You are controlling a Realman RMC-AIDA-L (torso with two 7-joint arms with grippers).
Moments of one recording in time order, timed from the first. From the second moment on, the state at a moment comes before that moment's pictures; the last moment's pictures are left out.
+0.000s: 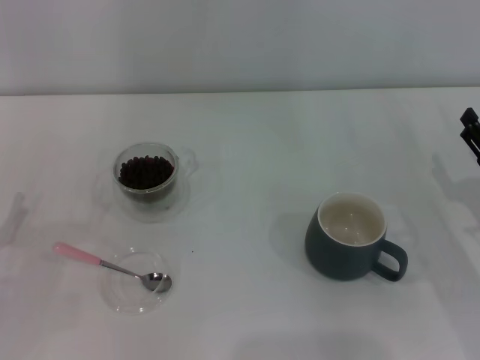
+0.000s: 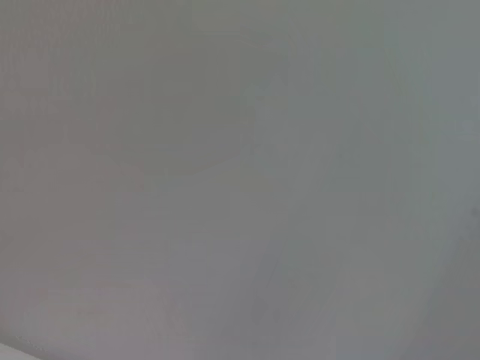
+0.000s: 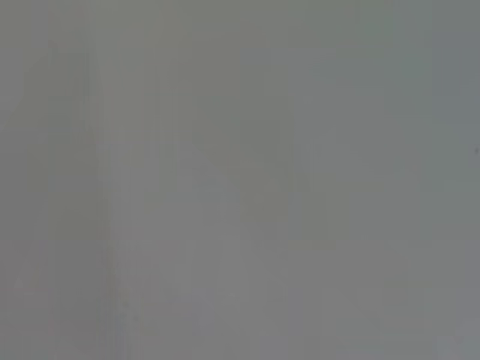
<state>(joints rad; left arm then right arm) -0.26 -2.08 0.93 0.22 -2.47 -1.25 2.30 0.32 2.02 -1.76 -0.14 0.26 -1.19 0.40</state>
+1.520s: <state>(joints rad) -0.35 -2.07 0.92 0.21 -2.51 -1.20 2.30 0.21 2.01 -2.02 0.18 -0.09 -1.68 0.66</state>
